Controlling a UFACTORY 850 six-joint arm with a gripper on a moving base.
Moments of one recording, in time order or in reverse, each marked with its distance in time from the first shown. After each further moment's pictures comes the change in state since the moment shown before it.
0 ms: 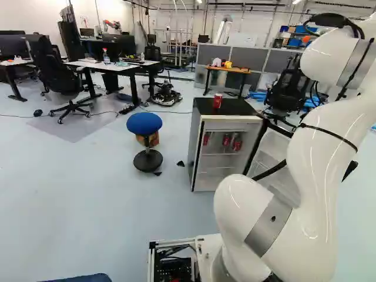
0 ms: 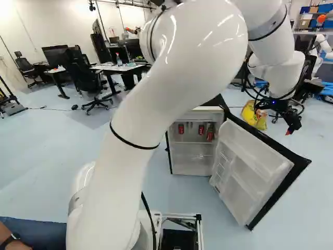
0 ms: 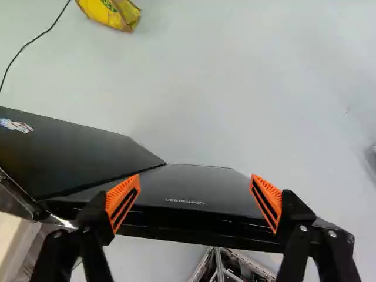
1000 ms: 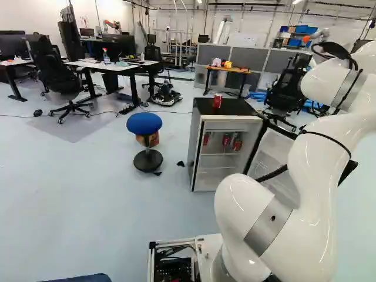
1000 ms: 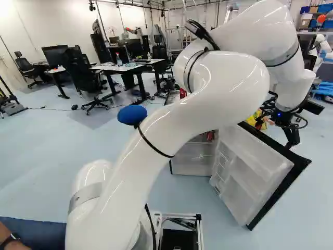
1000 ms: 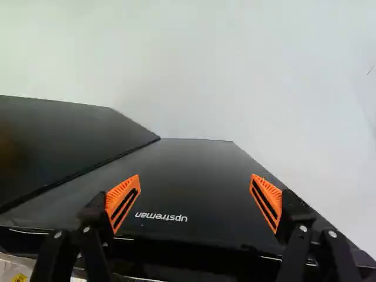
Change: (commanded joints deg) arm -1.7 -11.7 -12.0 0.0 -13.6 0.0
